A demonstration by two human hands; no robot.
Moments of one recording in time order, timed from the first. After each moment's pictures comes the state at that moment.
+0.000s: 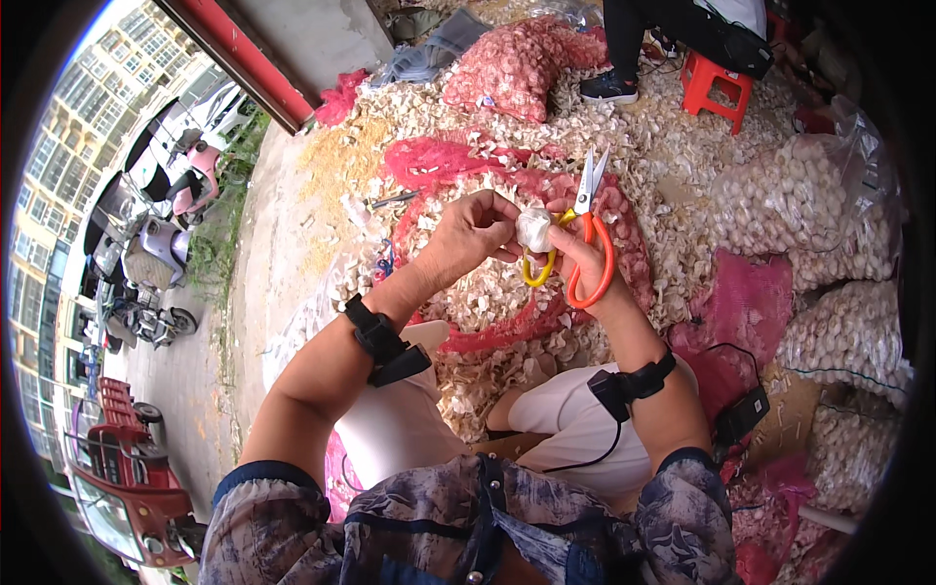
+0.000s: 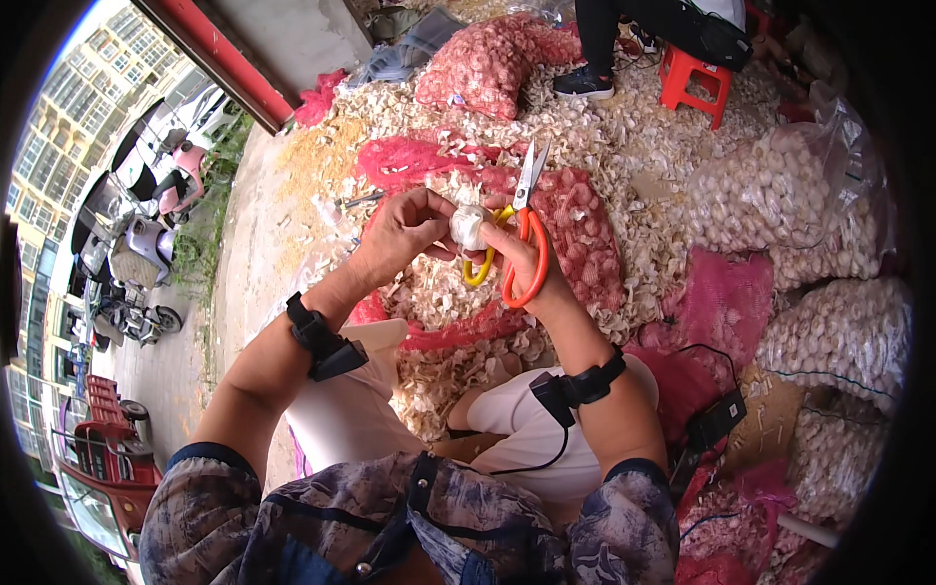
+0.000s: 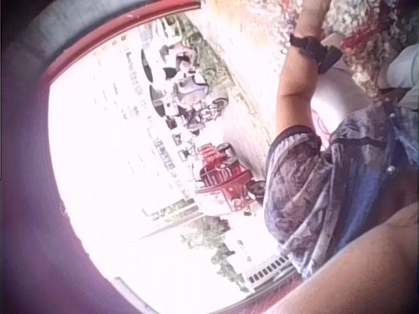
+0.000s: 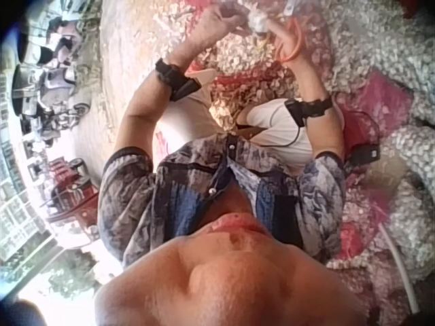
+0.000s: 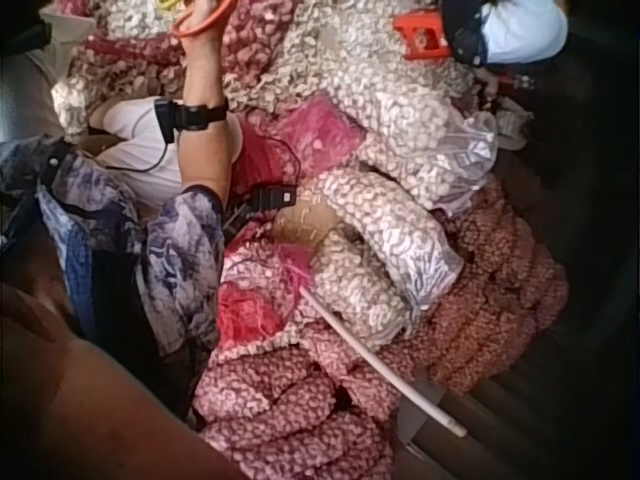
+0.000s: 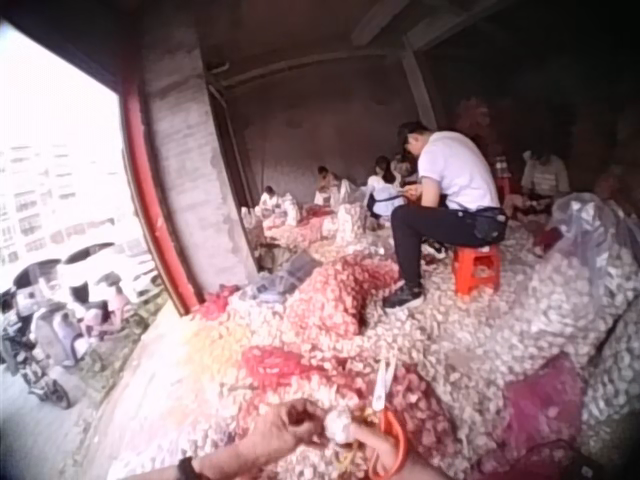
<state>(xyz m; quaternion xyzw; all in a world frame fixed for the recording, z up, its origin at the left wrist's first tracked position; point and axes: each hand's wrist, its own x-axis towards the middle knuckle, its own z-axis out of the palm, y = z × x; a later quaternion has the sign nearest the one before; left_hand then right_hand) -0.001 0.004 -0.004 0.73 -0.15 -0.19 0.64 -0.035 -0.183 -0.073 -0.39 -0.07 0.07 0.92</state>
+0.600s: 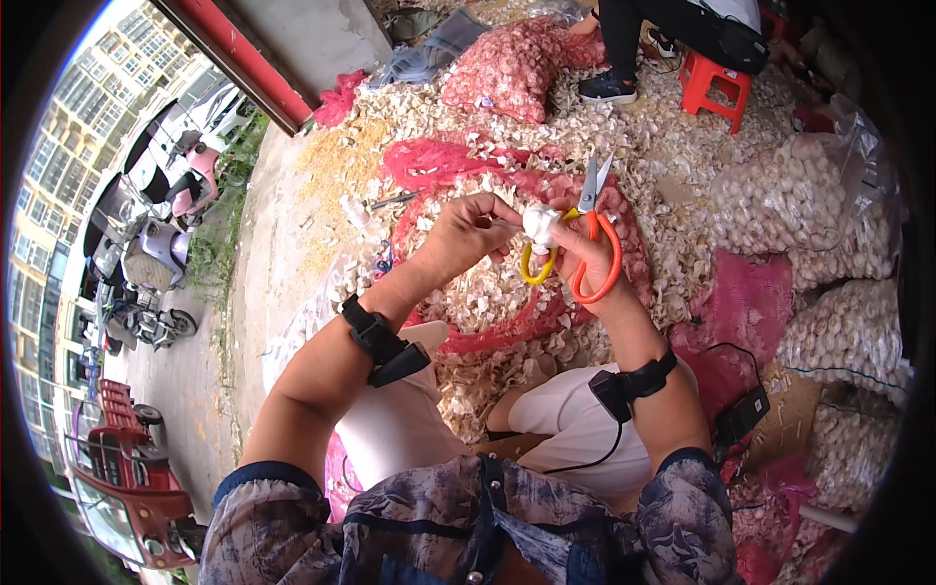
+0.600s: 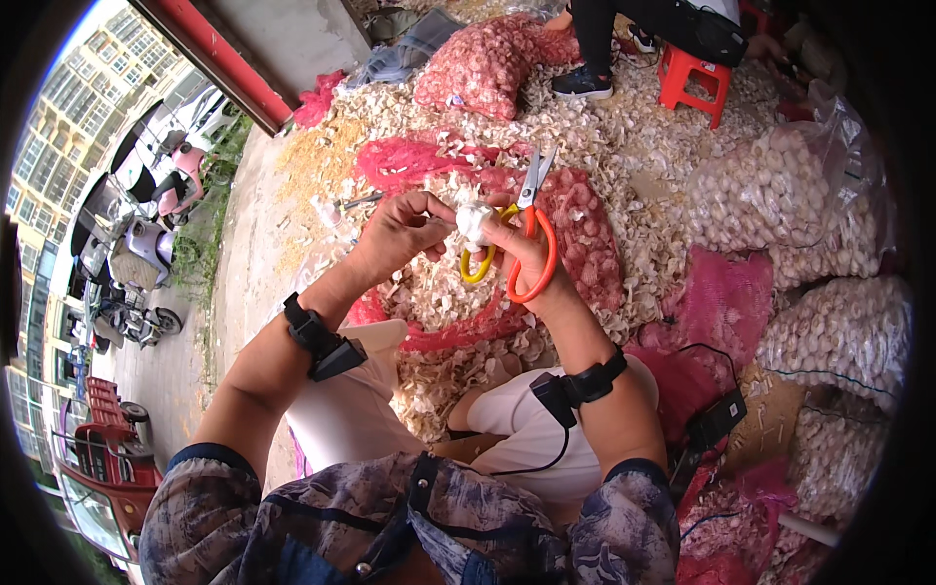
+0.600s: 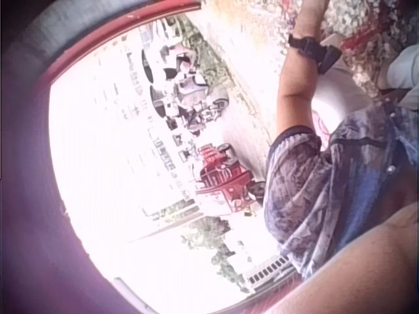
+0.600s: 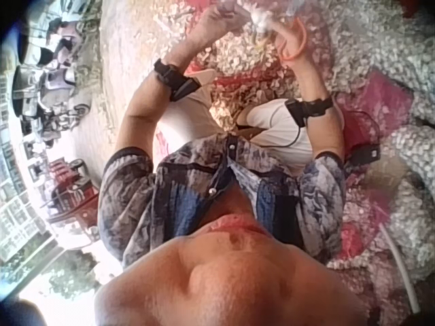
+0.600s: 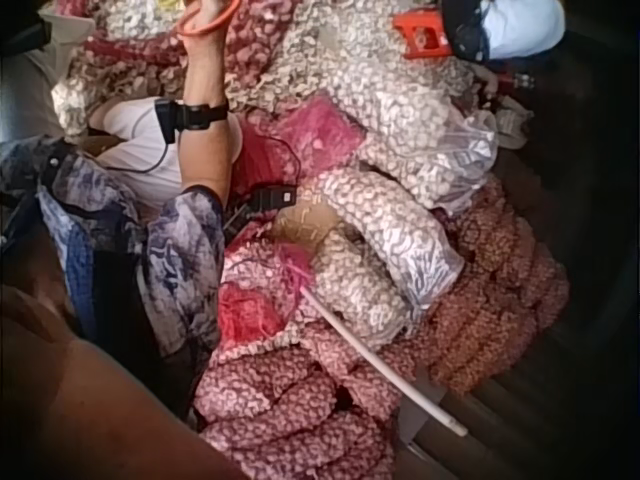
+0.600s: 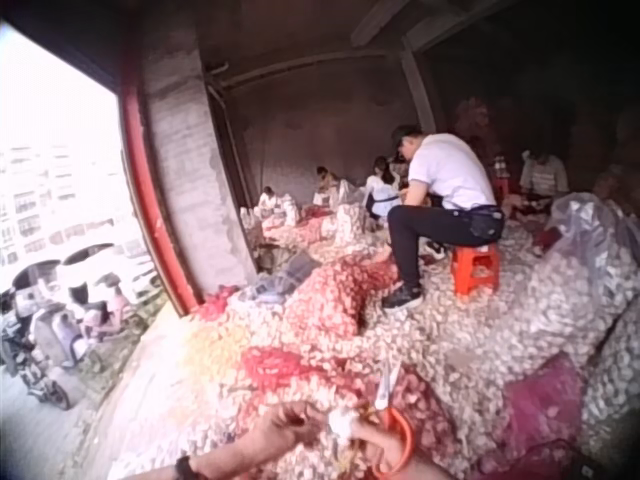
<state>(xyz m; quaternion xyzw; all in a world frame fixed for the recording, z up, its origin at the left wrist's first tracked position) 0.008 0.014 -0.011 0.76 -0.18 -0.20 0.59 -0.032 -0.189 -0.070 -0.35 -0.07 0.10 0.93</state>
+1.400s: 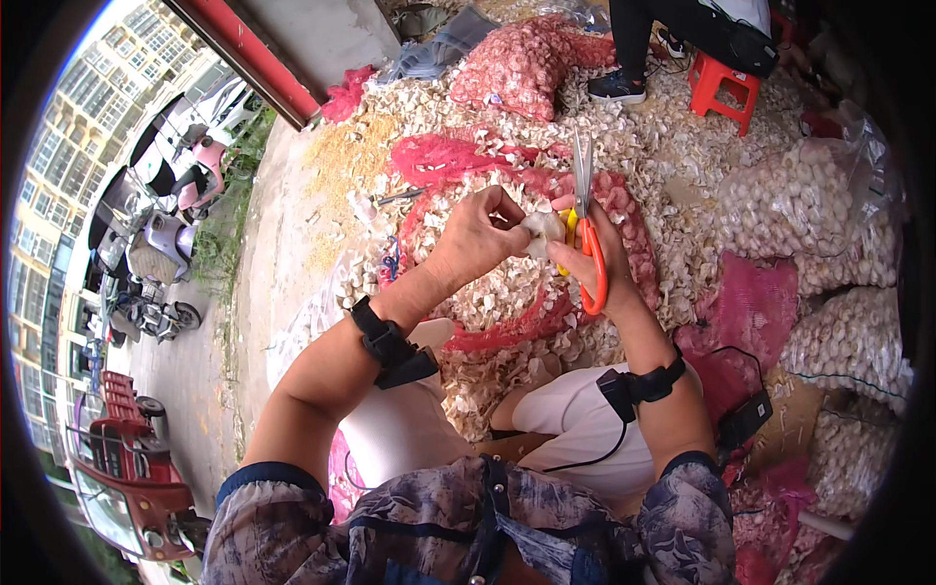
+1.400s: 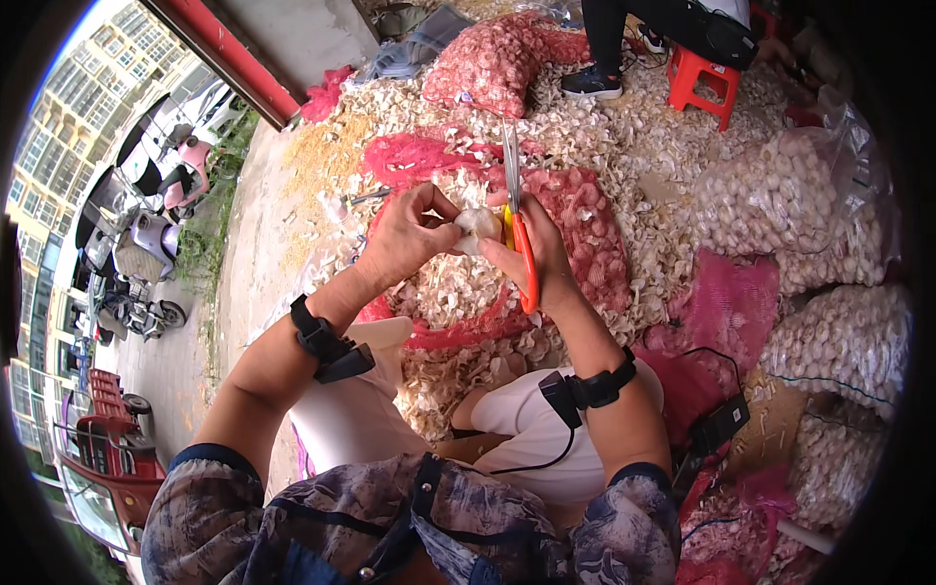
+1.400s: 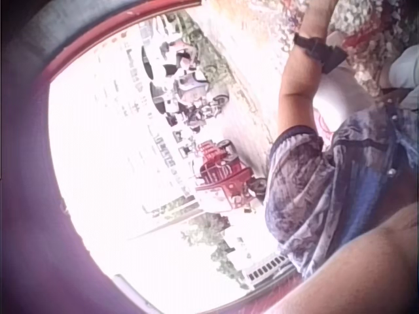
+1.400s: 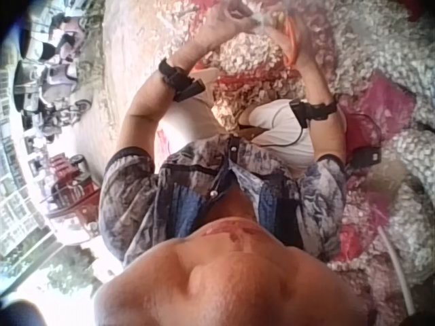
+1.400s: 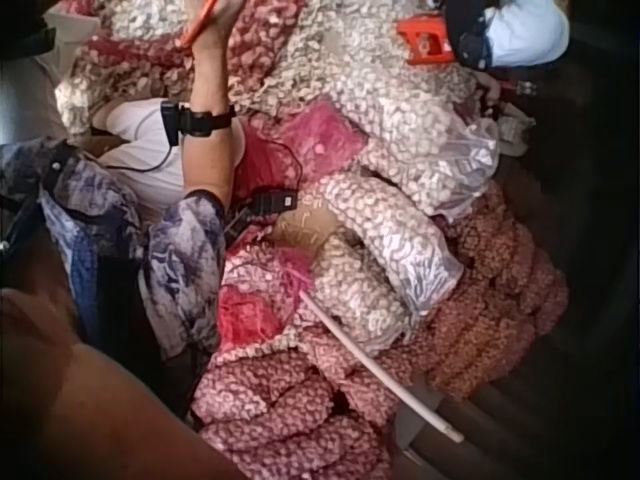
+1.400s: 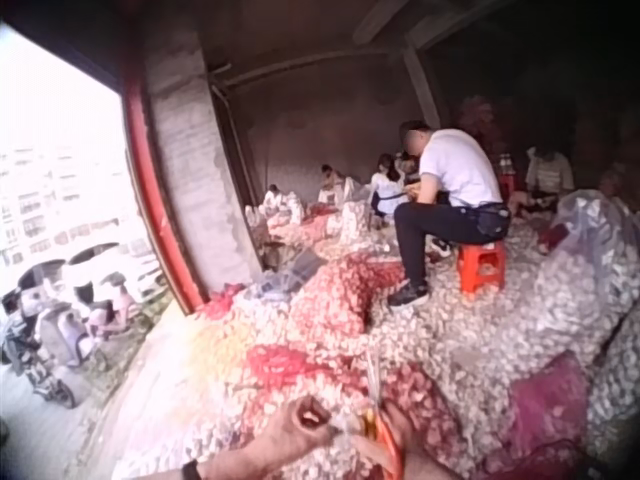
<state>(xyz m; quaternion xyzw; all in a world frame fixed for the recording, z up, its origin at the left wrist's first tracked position) -0.004 -0.001 0.001 0.82 -0.16 -0.12 0.53 -0.036 -0.190 -0.061 -0.58 -0.18 -0.05 0.79</state>
